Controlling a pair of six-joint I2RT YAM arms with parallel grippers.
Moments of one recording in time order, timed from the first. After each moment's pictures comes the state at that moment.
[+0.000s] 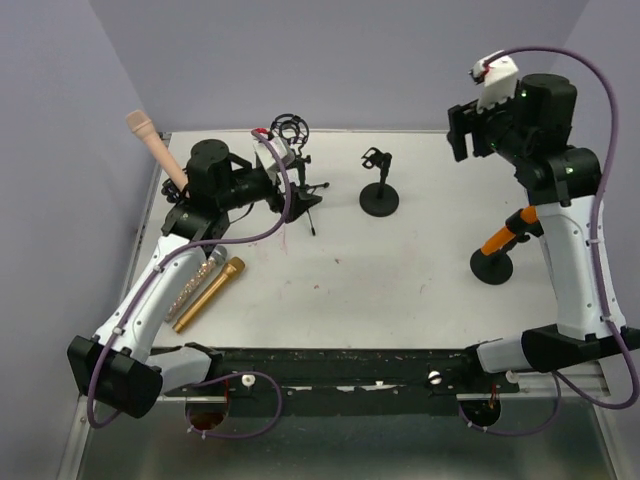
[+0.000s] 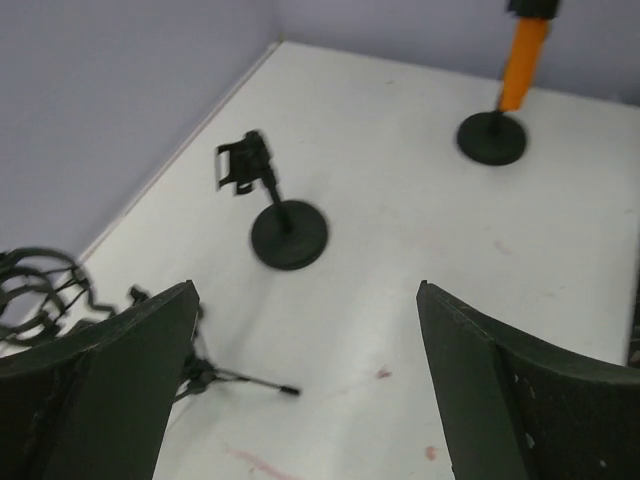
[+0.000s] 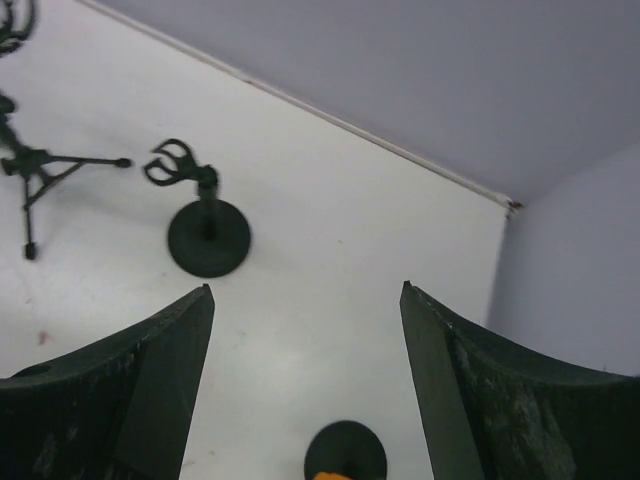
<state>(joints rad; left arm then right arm) -0.34 1.20 1.18 -0.13 0.70 0.25 0.26 1.40 1.87 -0.83 -0.11 -0.31</state>
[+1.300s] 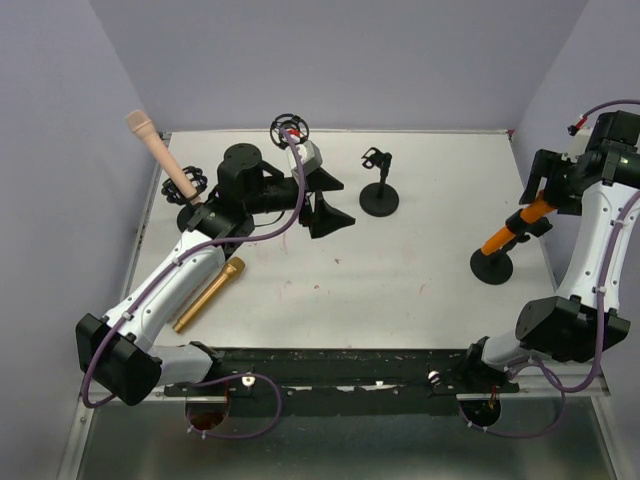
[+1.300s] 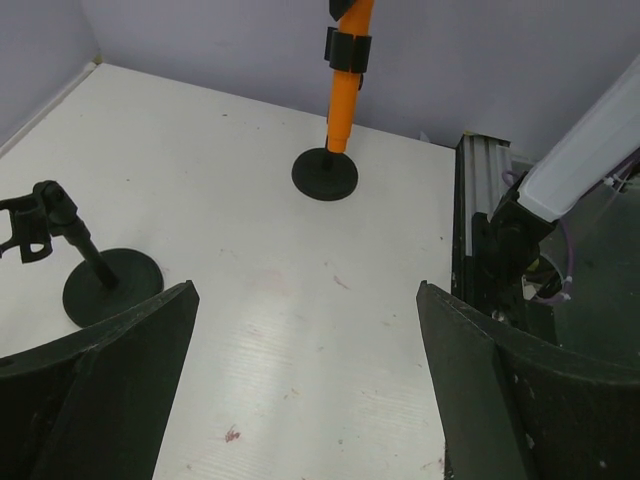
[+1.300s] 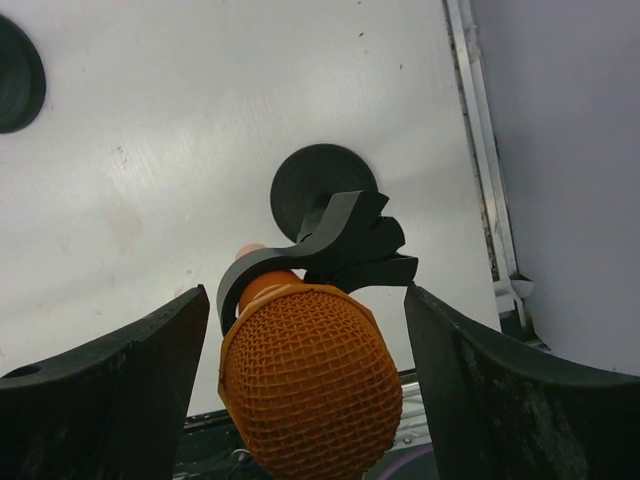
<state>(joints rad) -0.55 1.26 1.21 -0.04 0.84 -0.07 -0.41 1.48 1.81 -1.29 -0.08 -0.10</state>
